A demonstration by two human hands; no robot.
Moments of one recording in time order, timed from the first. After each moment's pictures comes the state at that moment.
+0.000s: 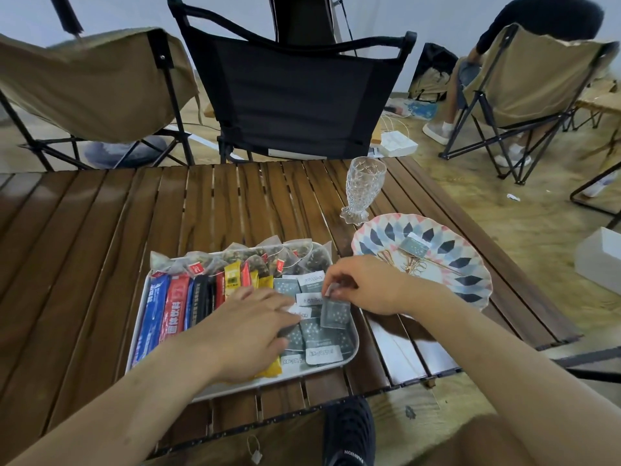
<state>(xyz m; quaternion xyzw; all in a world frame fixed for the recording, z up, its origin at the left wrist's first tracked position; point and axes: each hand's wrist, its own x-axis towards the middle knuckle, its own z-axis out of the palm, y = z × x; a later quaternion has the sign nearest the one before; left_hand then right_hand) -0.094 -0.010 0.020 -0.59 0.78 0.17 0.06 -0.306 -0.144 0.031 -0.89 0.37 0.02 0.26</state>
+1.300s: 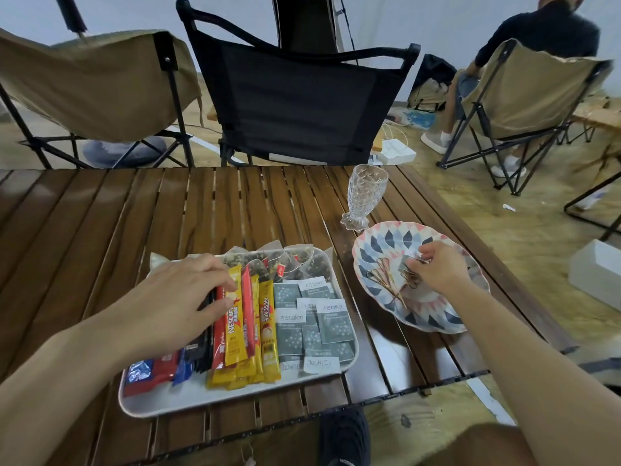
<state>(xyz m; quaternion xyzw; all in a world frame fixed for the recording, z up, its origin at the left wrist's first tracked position) -0.024 0.004 0.052 -0.70 0.70 0.13 -0.04 -0.401 -0.230 -0.011 -0.67 0.72 -0.14 0.14</state>
